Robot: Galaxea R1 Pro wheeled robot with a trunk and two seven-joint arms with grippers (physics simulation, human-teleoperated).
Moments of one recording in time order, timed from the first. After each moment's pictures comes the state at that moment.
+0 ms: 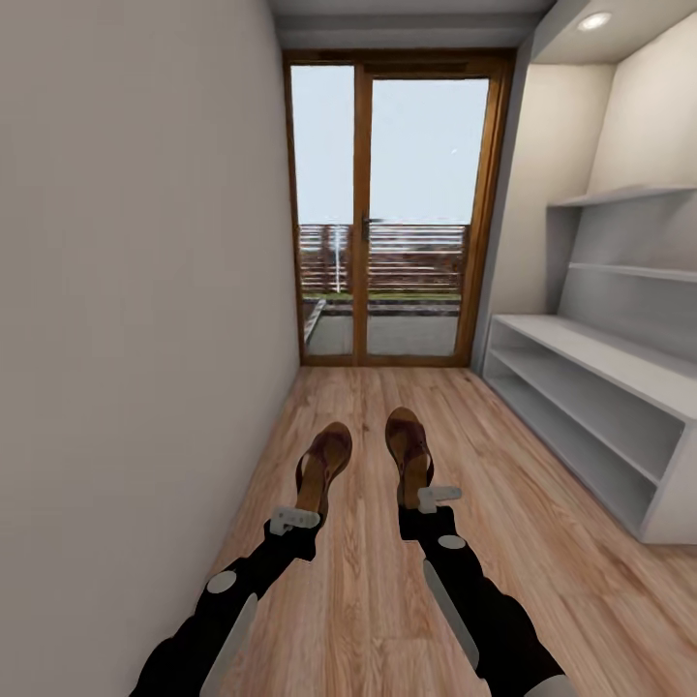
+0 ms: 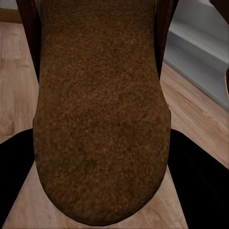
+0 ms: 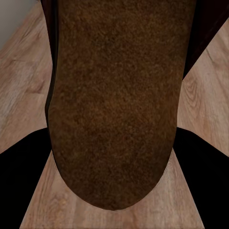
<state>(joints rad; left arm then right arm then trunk) -0.33 -0.05 -0.22 -1.08 0.17 0.13 -0.21 -0.43 0.06 0.30 -1.09 -0.14 0.43 -0.28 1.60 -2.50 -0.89</state>
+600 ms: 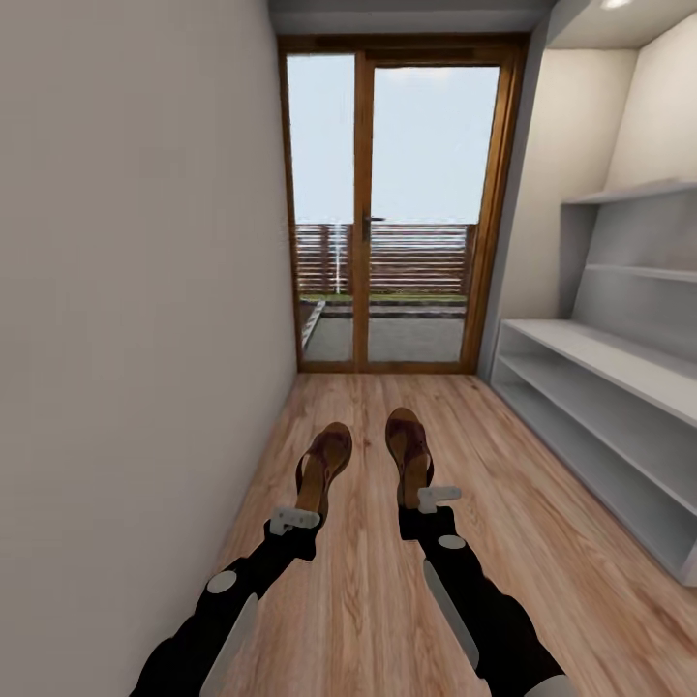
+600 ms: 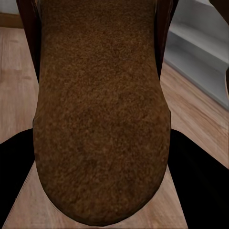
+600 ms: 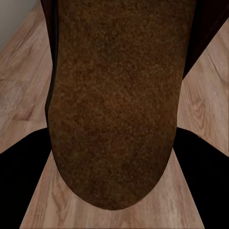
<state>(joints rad) -0.33 -0.05 -0.22 -1.08 0.17 0.13 -0.21 -0.43 0.06 0.30 -1.09 -0.14 0.43 -0.28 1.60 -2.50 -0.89</state>
